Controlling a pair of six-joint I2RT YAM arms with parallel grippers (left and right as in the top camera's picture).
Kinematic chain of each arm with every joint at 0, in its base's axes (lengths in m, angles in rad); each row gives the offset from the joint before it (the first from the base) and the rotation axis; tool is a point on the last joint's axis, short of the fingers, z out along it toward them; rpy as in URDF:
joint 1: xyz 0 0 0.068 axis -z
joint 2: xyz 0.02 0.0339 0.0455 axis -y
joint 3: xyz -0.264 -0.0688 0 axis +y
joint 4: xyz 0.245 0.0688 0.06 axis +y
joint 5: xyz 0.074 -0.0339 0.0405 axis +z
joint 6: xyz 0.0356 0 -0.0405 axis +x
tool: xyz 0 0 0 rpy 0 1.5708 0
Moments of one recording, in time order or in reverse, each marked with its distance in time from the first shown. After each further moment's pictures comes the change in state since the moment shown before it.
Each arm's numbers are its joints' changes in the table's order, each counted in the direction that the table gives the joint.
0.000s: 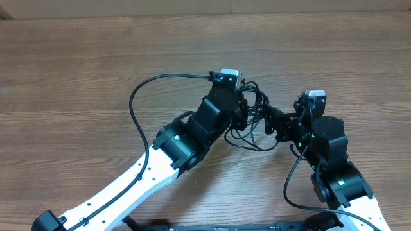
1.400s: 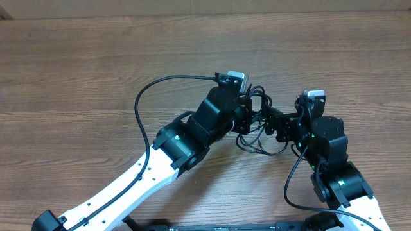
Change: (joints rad) left arm 0.000 0.000 0.000 0.008 -0.135 -0.005; right arm 0.000 0.000 0.000 -0.001 -0.008 -0.042
